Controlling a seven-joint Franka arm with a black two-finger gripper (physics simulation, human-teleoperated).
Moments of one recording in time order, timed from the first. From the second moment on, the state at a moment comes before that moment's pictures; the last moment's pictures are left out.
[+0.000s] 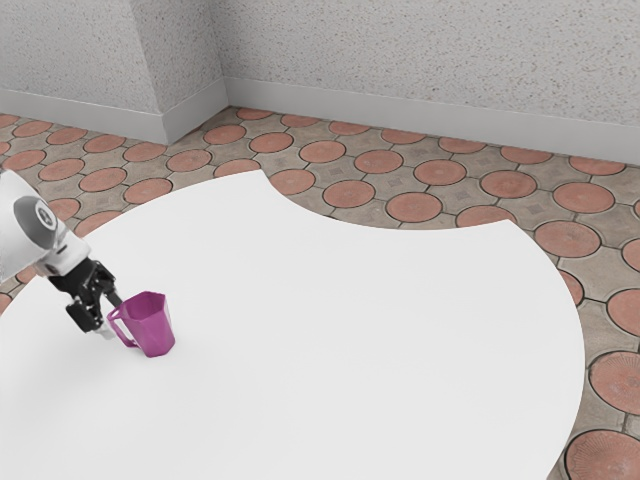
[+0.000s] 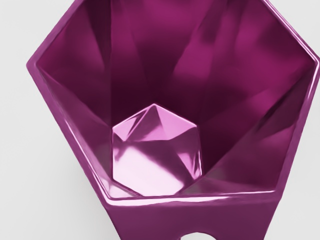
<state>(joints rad) 0.29 0.15 0.23 -2.26 -0.54 2.28 1.85</state>
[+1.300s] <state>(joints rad) 0.27 0.23 0.03 -2.10 -0.80 2.29 1.96</state>
